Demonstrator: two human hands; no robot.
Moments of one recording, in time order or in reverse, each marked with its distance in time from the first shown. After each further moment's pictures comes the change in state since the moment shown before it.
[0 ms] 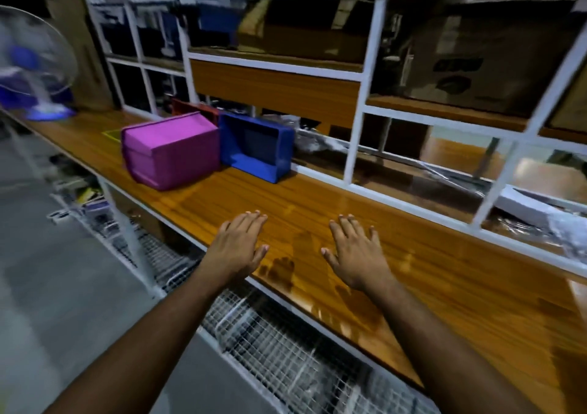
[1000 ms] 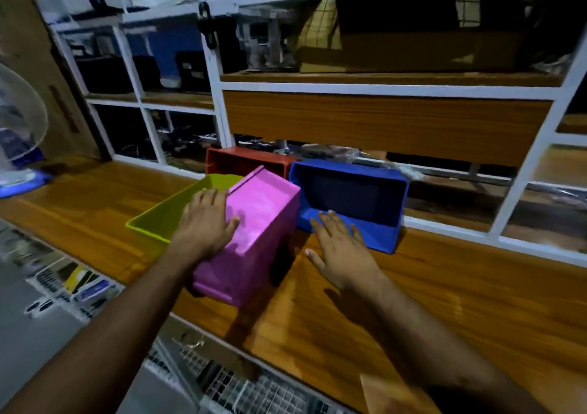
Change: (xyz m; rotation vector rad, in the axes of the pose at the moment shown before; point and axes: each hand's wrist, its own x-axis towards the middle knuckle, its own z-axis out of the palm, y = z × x) left_hand 0.305 -0.520 -0.009 0.034 0.089 -0.095; right_hand 0.454 -0.317 0.039 0.078 0.161 0.041
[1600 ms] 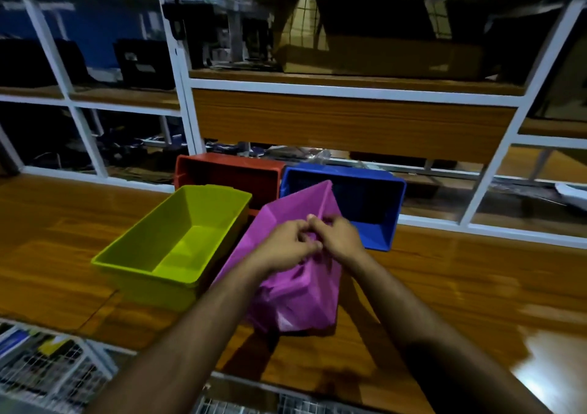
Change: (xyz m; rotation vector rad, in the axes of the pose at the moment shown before) left_hand 0.033 0.041 0.023 -1.001 -0.582 0.300; right_hand 0.088 -0.059 0.011 0.658 0.204 0.635
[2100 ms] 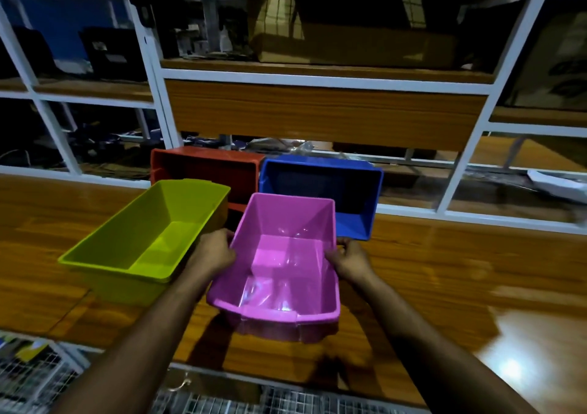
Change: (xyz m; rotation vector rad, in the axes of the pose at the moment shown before) left_hand 0.007 -0.097 -0.024 0.426 0.313 -0.265; right_hand -0.022 0.094 -0.017 0.154 -0.008 0.151
